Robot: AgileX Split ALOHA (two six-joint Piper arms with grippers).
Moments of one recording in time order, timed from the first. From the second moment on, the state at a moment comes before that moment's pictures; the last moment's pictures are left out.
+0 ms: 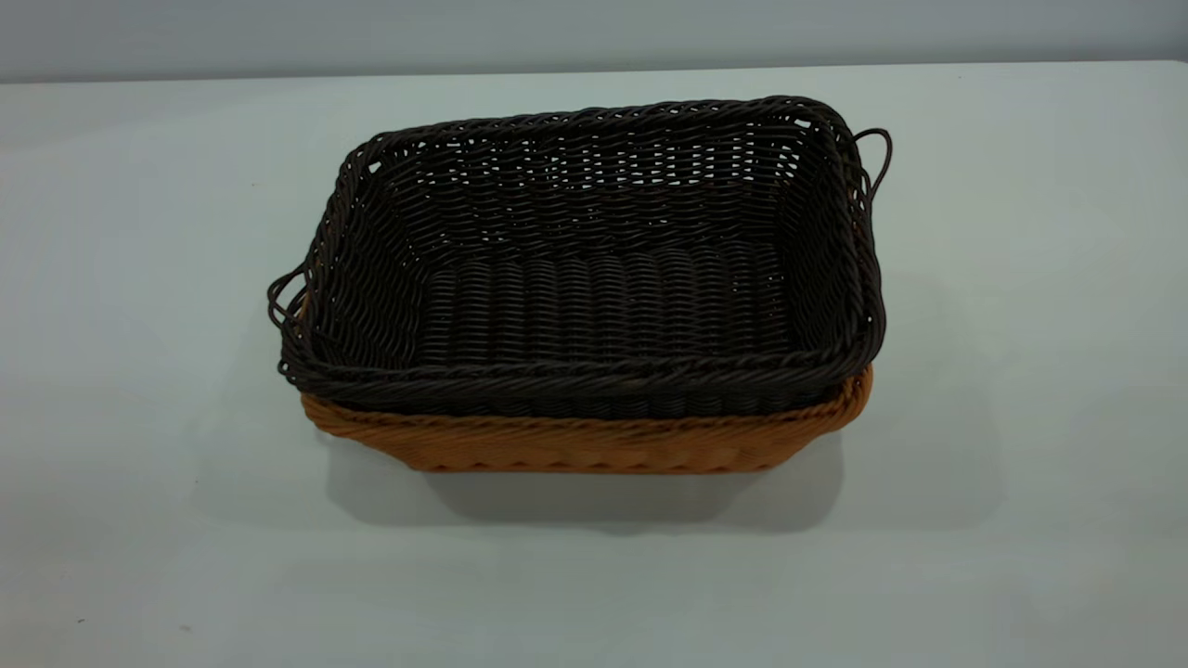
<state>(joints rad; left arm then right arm) -0.04 -0.02 -0.49 0.01 1.11 0.02 0.16 -0.02 -0.48 0.25 1.13 -0.29</state>
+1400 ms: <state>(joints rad) -0.04 -0.02 -0.49 0.01 1.11 0.02 -0.11 -0.02 -0.47 0.03 1.12 -0.03</state>
